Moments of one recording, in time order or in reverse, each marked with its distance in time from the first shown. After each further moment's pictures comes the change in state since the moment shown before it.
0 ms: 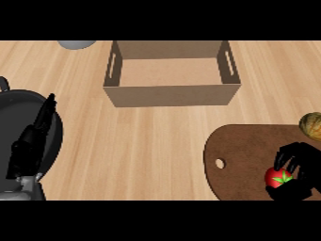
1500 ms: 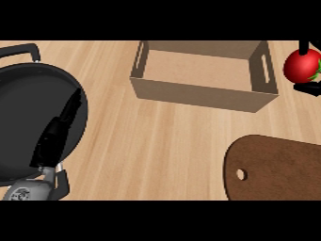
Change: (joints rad) left arm -0.080 -0.040 -0.086 0.037 -0.029 -0.040 0.016; right arm -0.802 -0.076 -0.213 0.659 -0.203 0.281 -1.489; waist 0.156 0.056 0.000
